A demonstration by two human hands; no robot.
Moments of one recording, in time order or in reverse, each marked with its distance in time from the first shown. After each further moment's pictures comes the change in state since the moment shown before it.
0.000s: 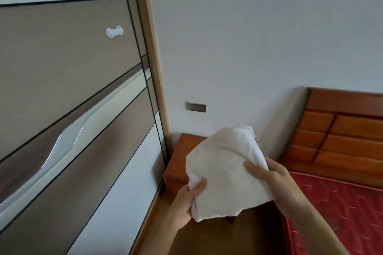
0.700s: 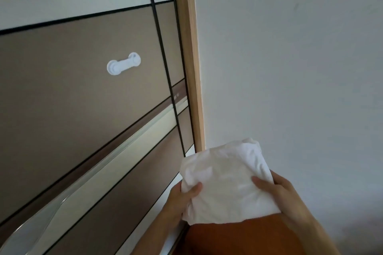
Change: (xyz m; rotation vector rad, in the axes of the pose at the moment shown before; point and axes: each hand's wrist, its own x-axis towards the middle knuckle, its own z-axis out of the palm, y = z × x) left_hand 0.248 0.231 -0.119 0.082 0.511 0.208; right_hand 0.430 -0.044 0.073 0.009 -0.253 0.122
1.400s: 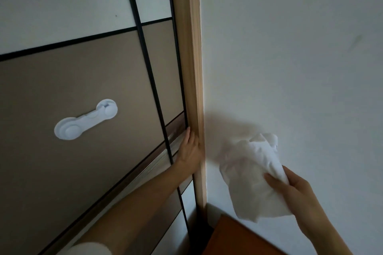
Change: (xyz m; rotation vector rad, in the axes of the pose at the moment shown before) left_hand 0.259 0.202 0.028 2.245 0.295 0.672; right_hand 0.184 -0.087 0.011 -0.210 0.135 -0.179
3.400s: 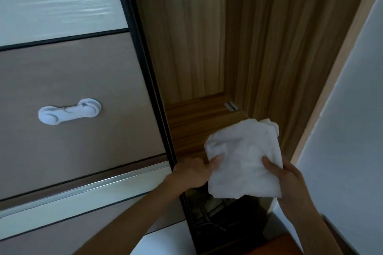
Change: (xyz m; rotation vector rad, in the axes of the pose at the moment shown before) left_hand -0.253 -0.055 -0.037 -1.119 -0.478 -0.858; right_hand -0.020 -0.023 0.170 0.222 -0.597 0.117
